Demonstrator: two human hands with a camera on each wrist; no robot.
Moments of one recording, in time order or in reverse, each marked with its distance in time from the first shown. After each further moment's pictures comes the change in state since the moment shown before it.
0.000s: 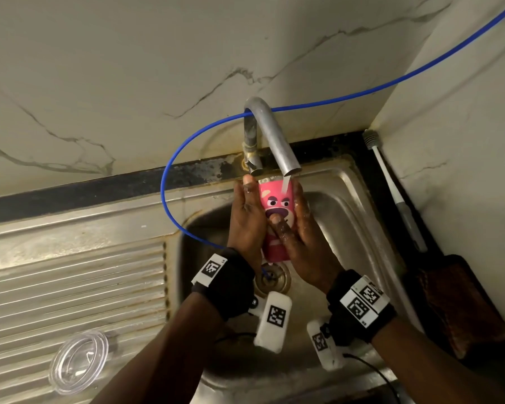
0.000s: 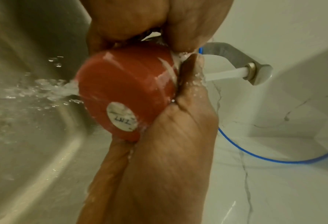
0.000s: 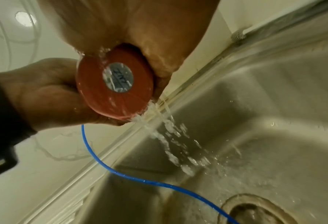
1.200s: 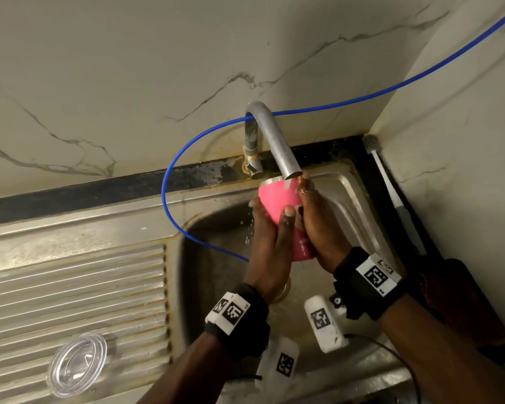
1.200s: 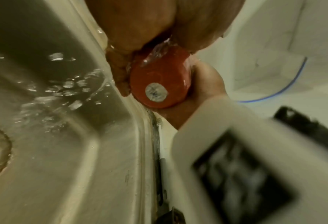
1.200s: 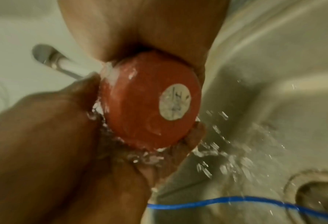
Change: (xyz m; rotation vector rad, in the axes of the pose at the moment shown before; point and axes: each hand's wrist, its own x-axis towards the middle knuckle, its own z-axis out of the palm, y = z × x) left_hand -0.027 -0.040 0.008 0.072 -0.148 0.204; right_hand 0.027 -0.029 -0.019 0.223 0.169 0.349
